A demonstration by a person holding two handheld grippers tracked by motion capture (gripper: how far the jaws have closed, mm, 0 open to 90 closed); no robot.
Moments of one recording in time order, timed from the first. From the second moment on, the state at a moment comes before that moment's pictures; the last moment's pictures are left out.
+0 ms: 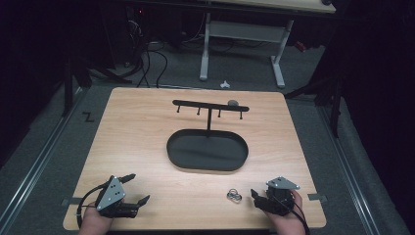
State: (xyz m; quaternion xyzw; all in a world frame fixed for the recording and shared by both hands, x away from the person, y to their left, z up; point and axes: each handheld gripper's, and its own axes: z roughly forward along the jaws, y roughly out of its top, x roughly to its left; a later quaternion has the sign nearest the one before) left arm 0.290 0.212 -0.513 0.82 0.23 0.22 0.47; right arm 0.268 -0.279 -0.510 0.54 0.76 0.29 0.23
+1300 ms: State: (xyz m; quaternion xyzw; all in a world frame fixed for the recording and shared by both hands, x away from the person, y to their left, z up) left arm 0.289 0.210 -0.513 0.83 0.23 0.21 0.47; right arm 0.295 -0.275 -0.485 0.54 0.81 0.17 0.13
